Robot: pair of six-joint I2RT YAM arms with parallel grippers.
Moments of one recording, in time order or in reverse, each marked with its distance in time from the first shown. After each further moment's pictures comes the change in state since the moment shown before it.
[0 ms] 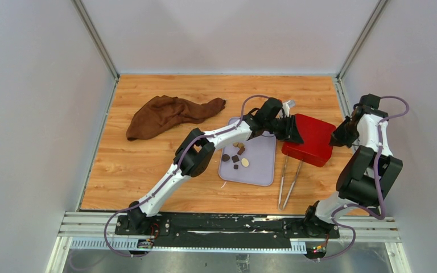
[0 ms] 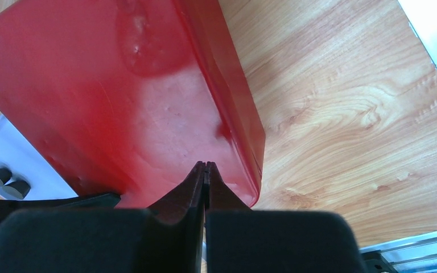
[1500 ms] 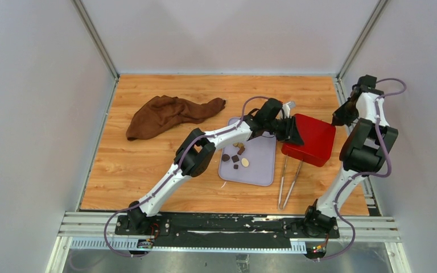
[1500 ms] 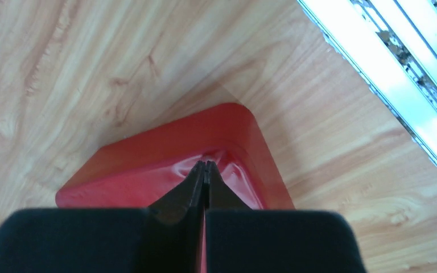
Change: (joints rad) left arm 0.000 0.012 0.003 0.011 0.038 -0.019; right arm 0.039 0.394 0.404 -0.008 0.060 0.097
